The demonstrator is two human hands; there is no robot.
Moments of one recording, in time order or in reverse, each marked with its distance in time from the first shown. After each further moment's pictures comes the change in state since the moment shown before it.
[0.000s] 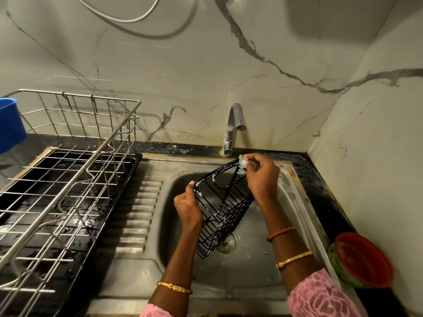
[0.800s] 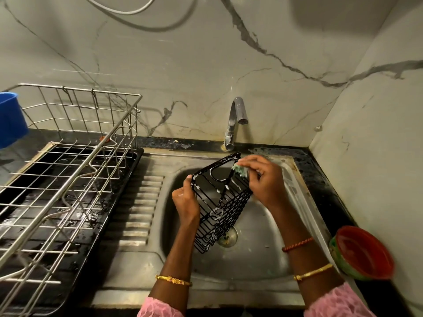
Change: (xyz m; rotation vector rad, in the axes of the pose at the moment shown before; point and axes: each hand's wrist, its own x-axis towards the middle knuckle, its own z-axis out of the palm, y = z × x) left_hand 0.004 0.002 -0.007 -0.022 0.011 -0.048; right_hand -0.021 0.004 -0.025 -0.027 -0.225 -0.402
